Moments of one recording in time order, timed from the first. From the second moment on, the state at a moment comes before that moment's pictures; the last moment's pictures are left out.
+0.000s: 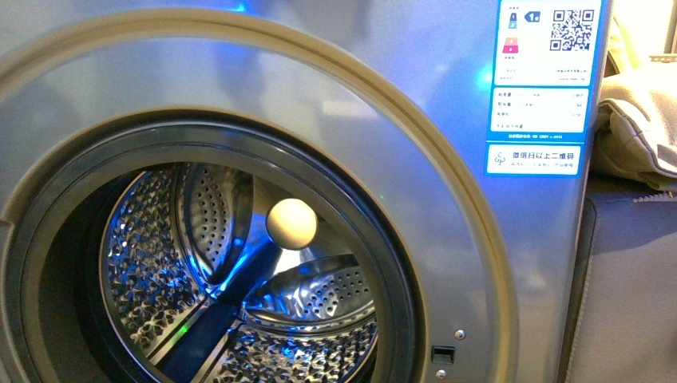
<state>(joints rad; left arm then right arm) -0.68 1.35 1.81 0.02 0.06 0.12 -0.99 1.02 0.66 0.55 -0.77 0.59</state>
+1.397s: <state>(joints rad) -0.68 1.35 1.81 0.02 0.06 0.12 -0.74 1.00 0.51 0.31 -0.74 0.25</state>
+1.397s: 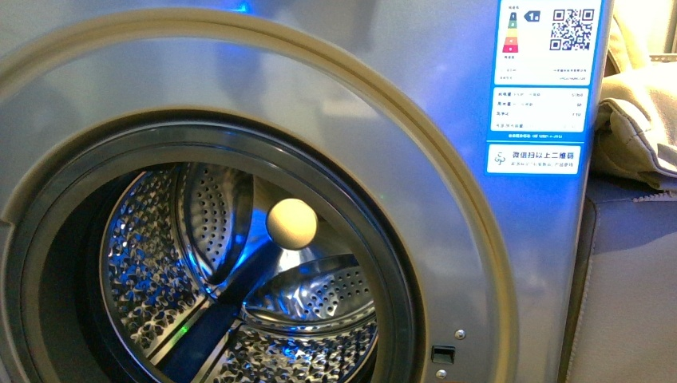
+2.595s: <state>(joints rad) -0.68 1.35 1.81 0.02 0.06 0.12 0.00 0.02 0.03 0.00 0.00 0.00</state>
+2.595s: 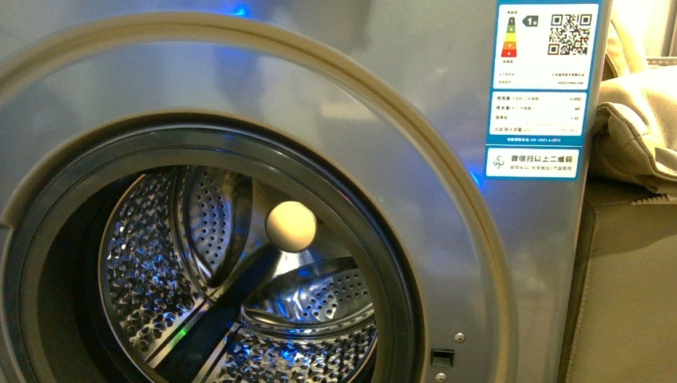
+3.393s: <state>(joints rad) -0.36 0.63 0.67 -0.01 -0.35 0.00 0.00 0.00 0.01 0.00 0.00 0.00</state>
